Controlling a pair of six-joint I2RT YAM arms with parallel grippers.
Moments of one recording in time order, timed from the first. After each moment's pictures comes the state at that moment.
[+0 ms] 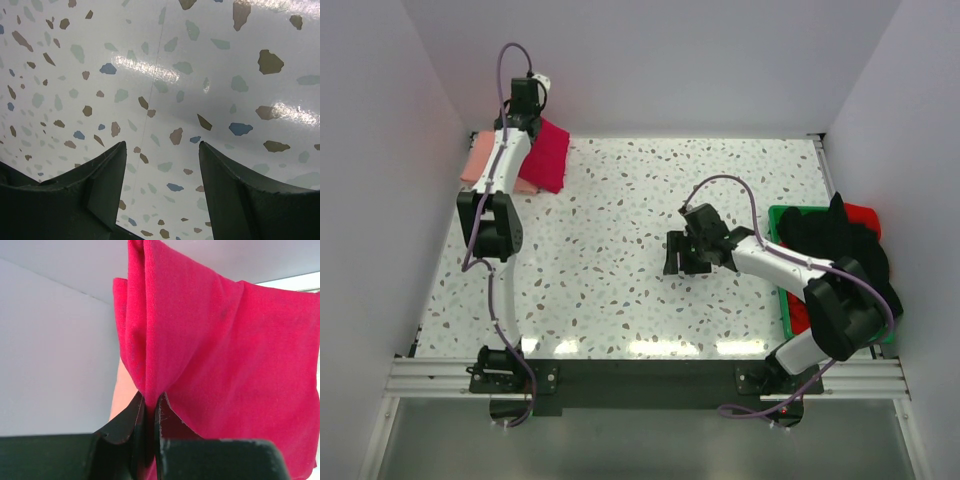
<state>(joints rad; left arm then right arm) -0.05 2.36 2.29 -0.50 -0.44 0.40 0.60 1.52 0.90 -0.38 -0.12 0.53</state>
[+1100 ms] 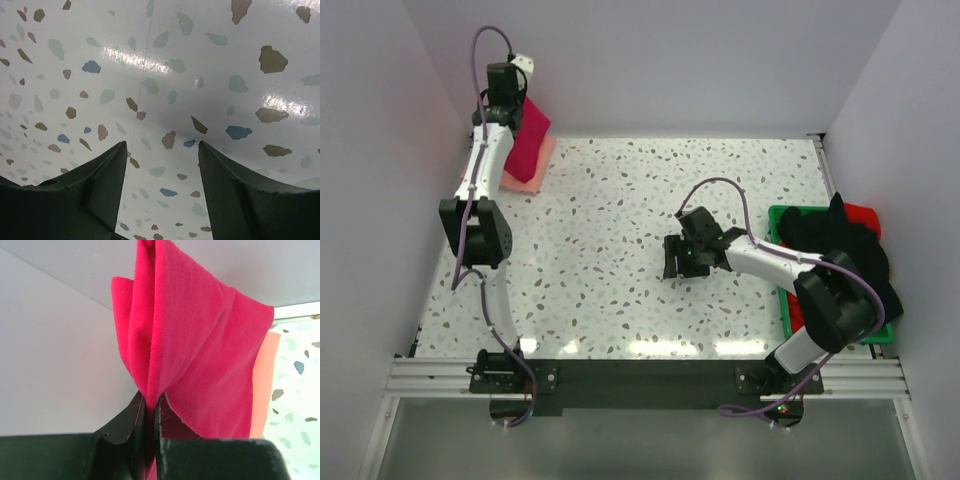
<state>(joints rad) -0.01 2.22 2.26 -0.50 -0.36 0.41 0.62 1.56 0.91 -0.38 -0.10 0.52</state>
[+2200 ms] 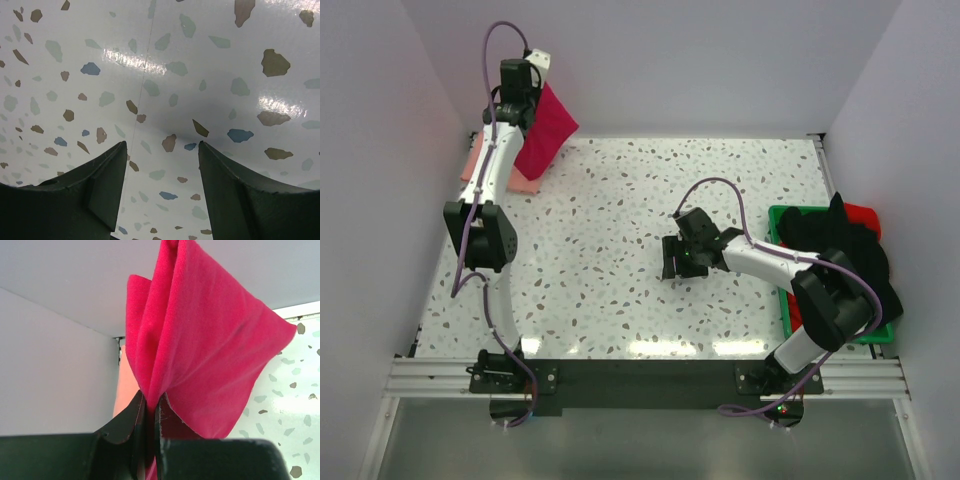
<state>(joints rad) -0.07 2.19 2.27 -0.53 -0.30 0.37 0.64 1.59 0.92 -0.38 -0.07 0.52</state>
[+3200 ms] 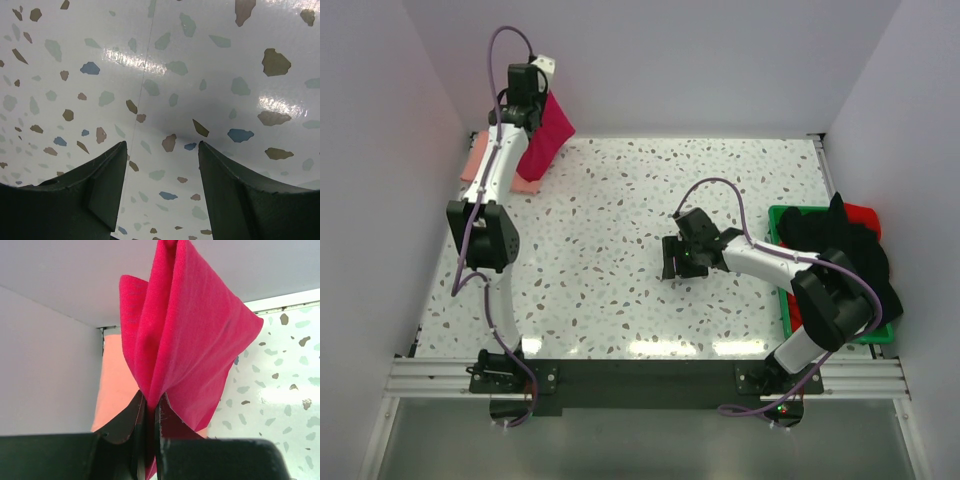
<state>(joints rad) -0.09 2.19 2.24 -0.56 -0.30 0.31 0.64 1.59 0.92 -0.38 -0.07 0.52</state>
